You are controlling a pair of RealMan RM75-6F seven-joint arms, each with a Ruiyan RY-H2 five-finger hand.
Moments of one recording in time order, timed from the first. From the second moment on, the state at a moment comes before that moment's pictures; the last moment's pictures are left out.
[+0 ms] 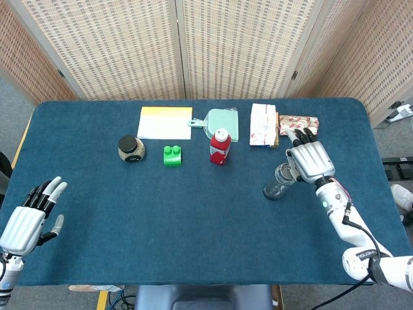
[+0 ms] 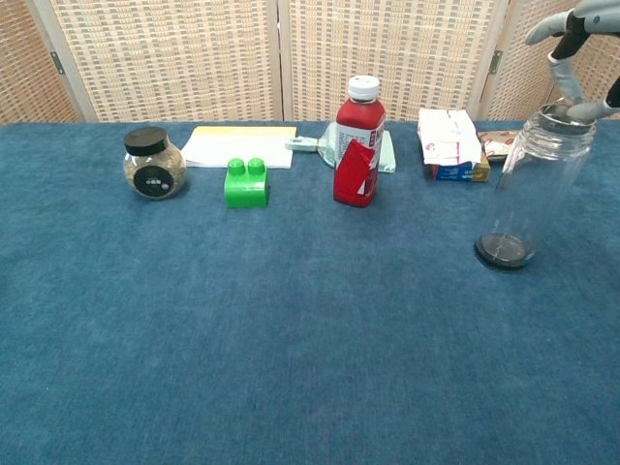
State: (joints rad) left arm -0.20 -1.14 -0.02 -1.47 1.65 1.52 -0.10; right arm 0.80 -0.99 0.12 -1.87 -0.79 0.98 -0.60
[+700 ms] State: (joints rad) left arm -0.20 -1.14 -0.02 -1.47 1.66 1.53 -0.09; right arm 0.81 -0.97 0.11 -1.89 -0.77 0.98 -0.60
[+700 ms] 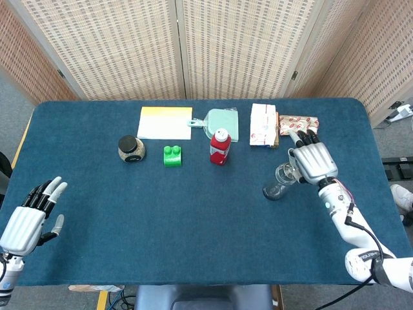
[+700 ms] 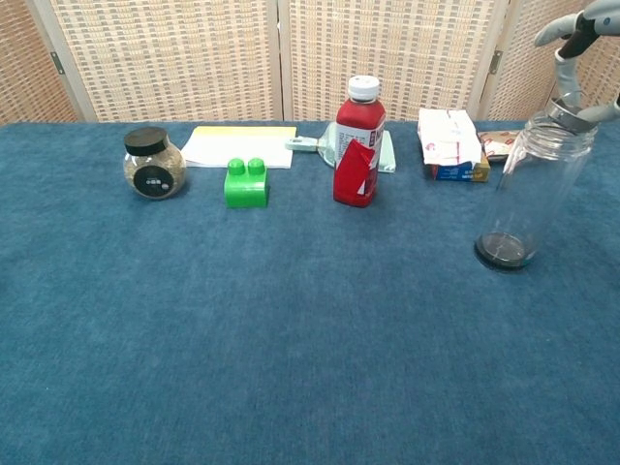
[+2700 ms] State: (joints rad) left arm -0.26 -1.20 -0.01 -1.44 1.64 1.42 -0.01; right arm 0.00 -1.10 -0.10 -1.56 -1.60 1.73 -0.24
